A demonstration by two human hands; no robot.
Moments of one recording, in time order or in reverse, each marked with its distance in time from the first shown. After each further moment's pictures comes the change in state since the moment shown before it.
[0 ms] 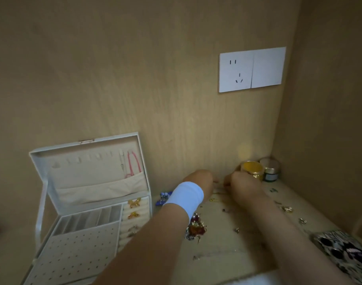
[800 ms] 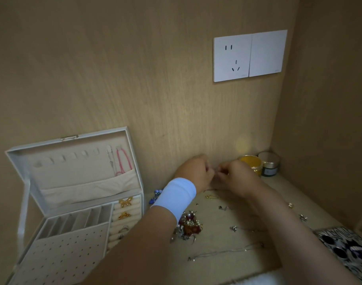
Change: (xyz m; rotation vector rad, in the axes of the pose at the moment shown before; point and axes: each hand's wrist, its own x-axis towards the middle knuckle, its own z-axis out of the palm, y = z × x) left_hand -0.018 0.009 -0.013 -0.254 0.370 -0.011; right_hand 0.010 0.006 -0.007 0.432 0.036 -0.123
